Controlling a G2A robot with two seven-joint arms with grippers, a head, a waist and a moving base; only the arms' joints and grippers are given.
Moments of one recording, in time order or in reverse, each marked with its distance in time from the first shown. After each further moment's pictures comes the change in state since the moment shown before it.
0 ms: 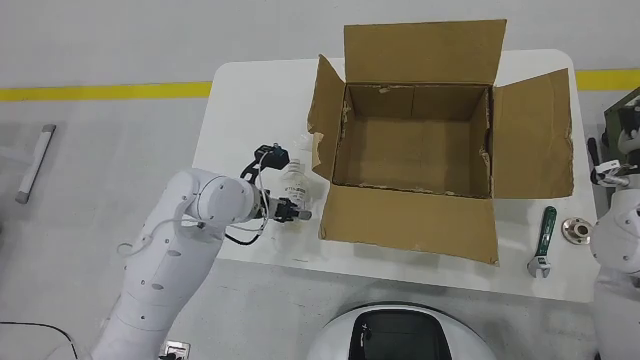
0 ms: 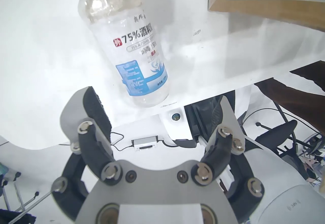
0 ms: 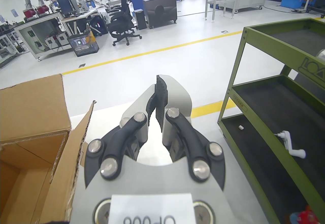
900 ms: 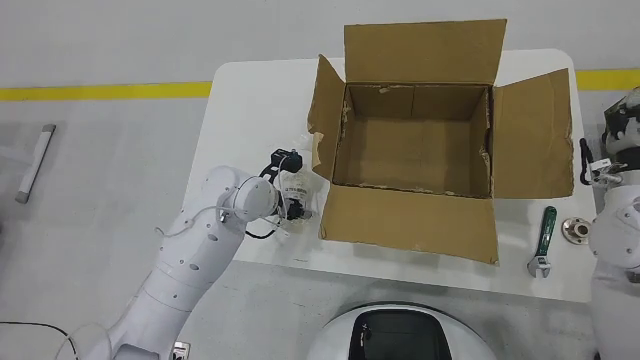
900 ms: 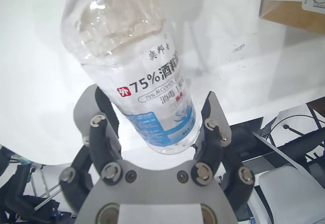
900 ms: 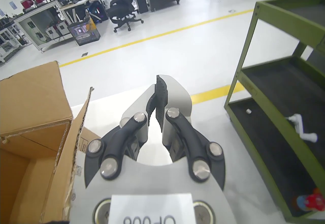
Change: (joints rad) left arm -0.096 -0.070 0.170 0.221 0.084 -0.033 0.091; right arm 0.030 0.009 -0.001 0.019 0.132 0.051 0.149
